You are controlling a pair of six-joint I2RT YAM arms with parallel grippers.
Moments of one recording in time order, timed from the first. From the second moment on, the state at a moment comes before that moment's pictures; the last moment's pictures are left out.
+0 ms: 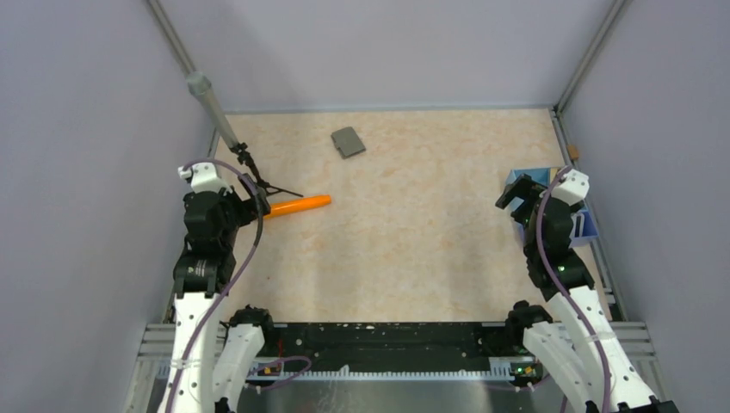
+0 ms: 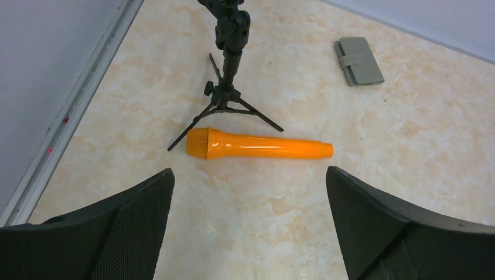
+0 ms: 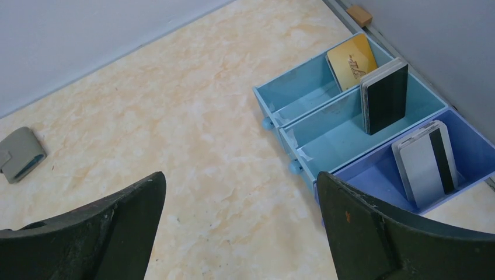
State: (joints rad) left arm 0.02 0.65 0.84 -0.50 -0.11 -0.28; right arm 0.20 0.61 0.59 -0.22 0.48 0.39
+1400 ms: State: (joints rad) left arm -0.24 2.08 1.35 0.16 0.07 -0.88; right arm 0.20 0.59 0.53 -0.16 0.23 0.47
